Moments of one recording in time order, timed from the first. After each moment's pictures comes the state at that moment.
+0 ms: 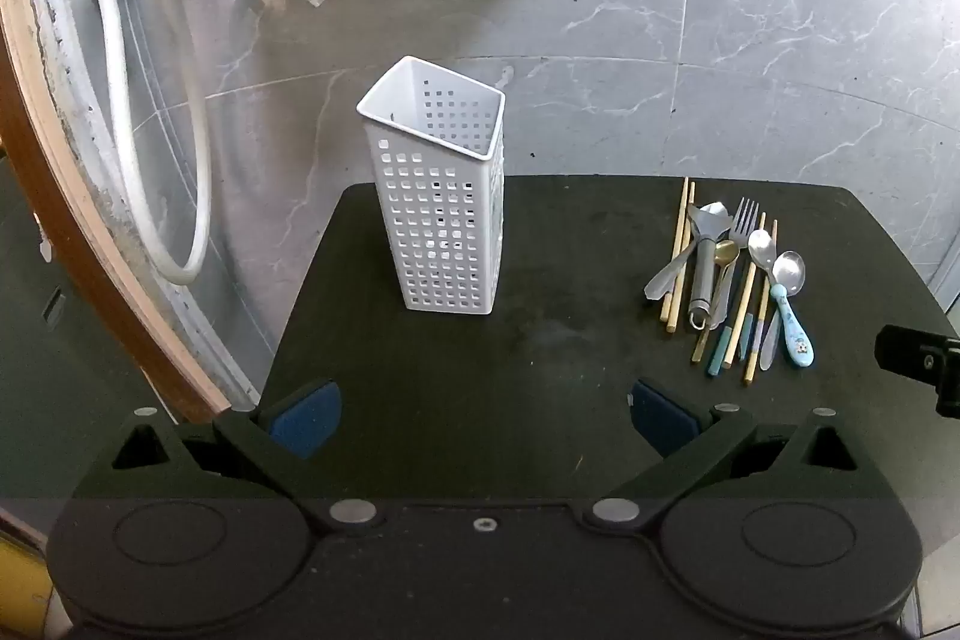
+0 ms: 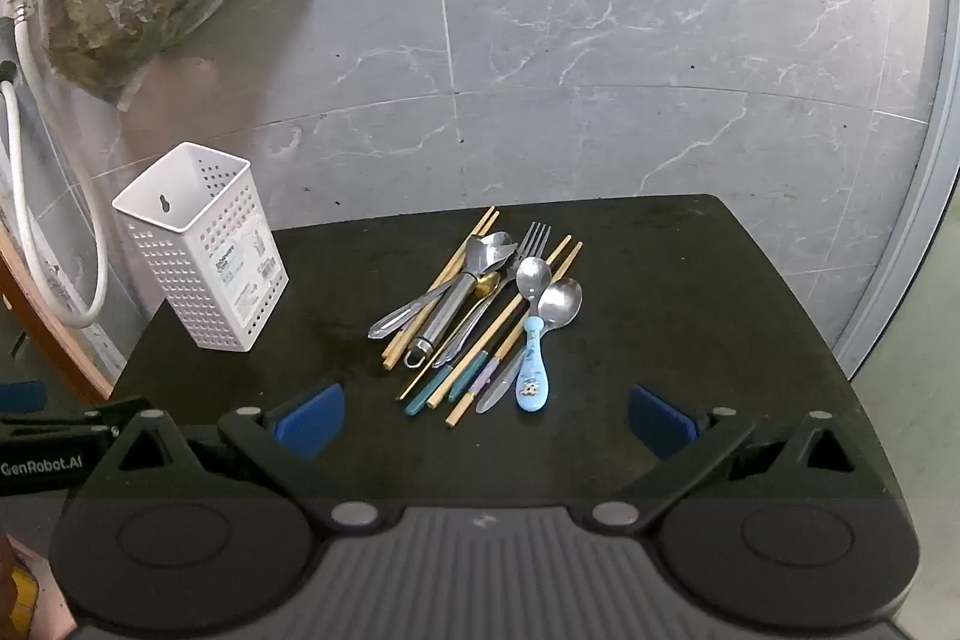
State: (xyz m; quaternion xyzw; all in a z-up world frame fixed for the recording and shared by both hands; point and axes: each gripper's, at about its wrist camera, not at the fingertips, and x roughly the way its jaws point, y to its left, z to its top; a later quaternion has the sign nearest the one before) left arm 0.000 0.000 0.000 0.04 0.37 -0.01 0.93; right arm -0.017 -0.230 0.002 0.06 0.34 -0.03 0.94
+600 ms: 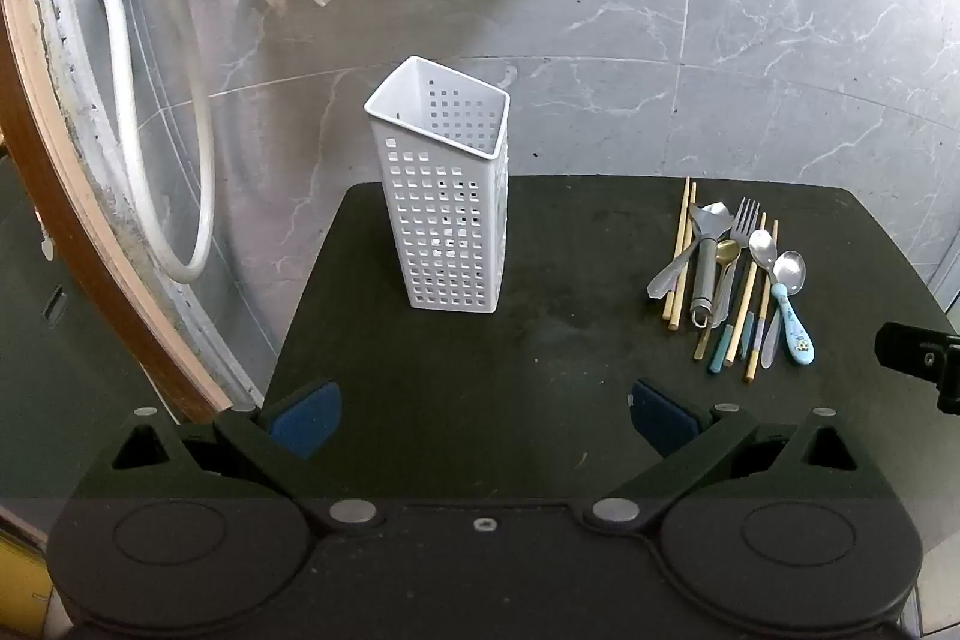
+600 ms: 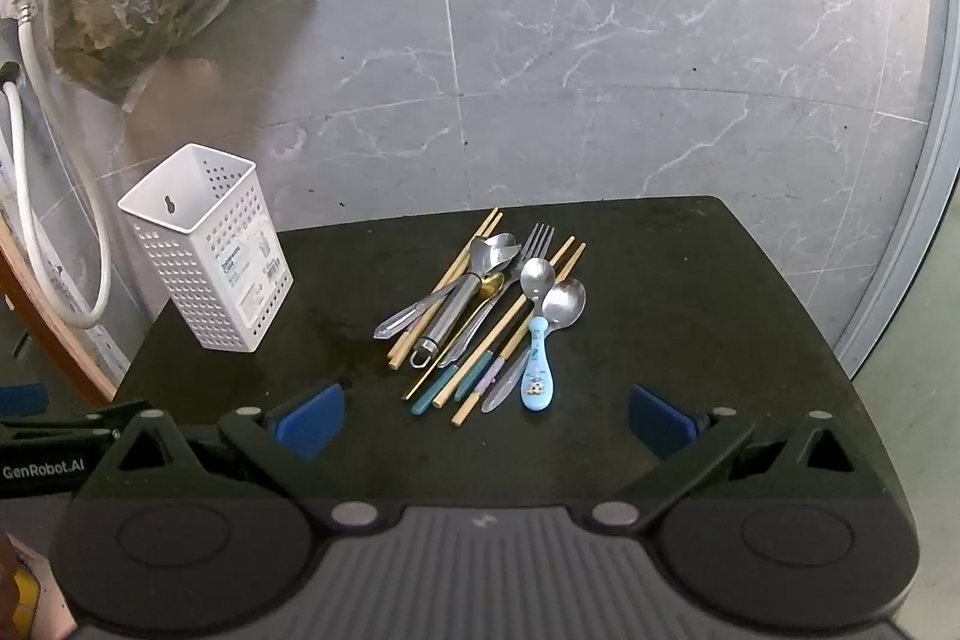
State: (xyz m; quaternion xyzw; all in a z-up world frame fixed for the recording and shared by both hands) left arm 0.000 0.000 0.000 0.04 0.37 -0.01 0.93; right arm -0.019 -0.229 0.003 0.06 0.34 -0.03 0.94
